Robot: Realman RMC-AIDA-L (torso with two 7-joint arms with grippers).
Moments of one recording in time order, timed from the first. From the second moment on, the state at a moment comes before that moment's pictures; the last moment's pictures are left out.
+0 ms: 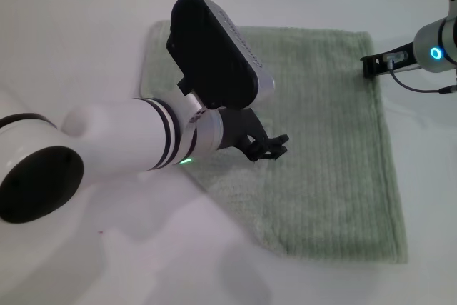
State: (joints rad) left arm -0.30 -2.07 -1.04 -1.55 2.73 -0.72 0.41; right arm 0.82 2.05 1.88 0.70 -2.68 0.85 -0.28
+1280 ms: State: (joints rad) left arm -0.41 -2.07 -1.05 -1.38 2.66 -0.69 0.41; right arm 0.82 2.05 1.87 0.70 -2.68 0.85 -0.26
